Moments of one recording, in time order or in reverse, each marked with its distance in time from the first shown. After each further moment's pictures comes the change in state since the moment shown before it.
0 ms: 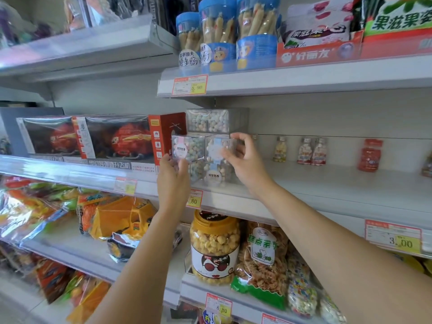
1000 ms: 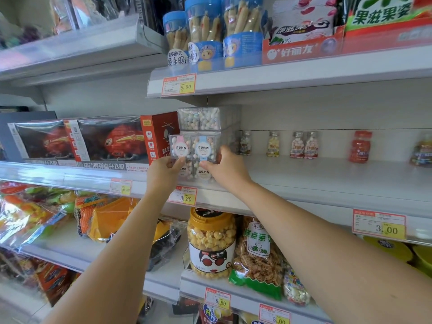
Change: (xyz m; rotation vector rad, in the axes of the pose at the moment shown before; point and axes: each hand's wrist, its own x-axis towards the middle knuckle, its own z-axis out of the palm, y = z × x) left_hand 0.026 0.001 -0.010 0.272 -0.156 0.053; right_hand -0.010 -0.011 0.018 -0.539 -0.051 0.121
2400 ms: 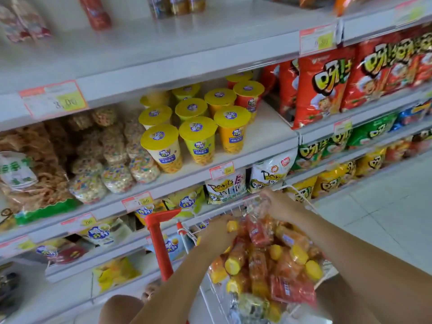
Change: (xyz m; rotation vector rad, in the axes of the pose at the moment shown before) left_hand -0.506 0.076 0.331 0.212 -1.440 0.202; right_hand -0.464 0.397 -0.272 -0.375 -0.409 1.017
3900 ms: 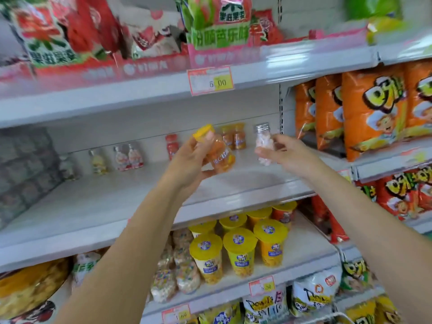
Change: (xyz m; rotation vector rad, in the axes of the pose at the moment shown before) left_hand -0.067 0.177 -0.366 -0.989 0.424 0.607; right_hand -0.076 -0.204 -0.302 0.669 0.627 -0.612
